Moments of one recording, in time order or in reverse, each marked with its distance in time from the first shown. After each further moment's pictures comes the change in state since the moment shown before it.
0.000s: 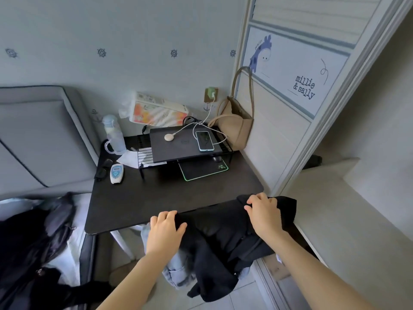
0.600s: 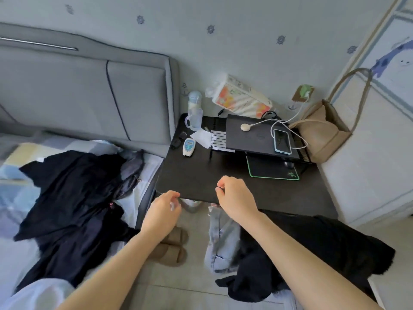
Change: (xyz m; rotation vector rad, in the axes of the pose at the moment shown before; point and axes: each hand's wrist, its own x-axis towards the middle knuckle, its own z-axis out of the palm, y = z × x) left_hand -0.027 -0.154 -0.072 -0.354 0.197 -0.312; right_hand -0.014 -0.244 0.024 0.279 -0.137 -0.600
